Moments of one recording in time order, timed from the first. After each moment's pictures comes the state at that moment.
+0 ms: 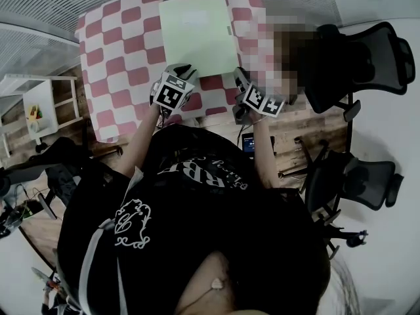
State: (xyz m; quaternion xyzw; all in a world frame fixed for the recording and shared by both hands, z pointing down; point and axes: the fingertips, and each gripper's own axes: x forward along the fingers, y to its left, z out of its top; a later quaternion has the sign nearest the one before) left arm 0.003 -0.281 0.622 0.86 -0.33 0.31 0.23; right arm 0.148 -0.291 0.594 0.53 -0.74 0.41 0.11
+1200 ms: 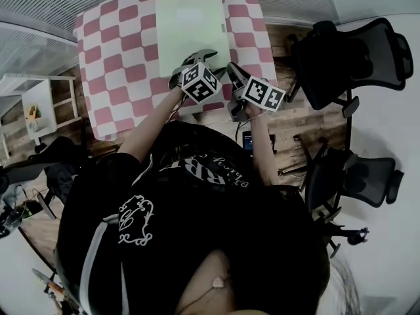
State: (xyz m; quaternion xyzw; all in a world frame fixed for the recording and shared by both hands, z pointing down) left arm 0.108 -0.289 0.604 0.91 -0.23 0.35 0.05; right arm 0.129 -0.284 0.572 0.48 -0.74 0.46 0.05
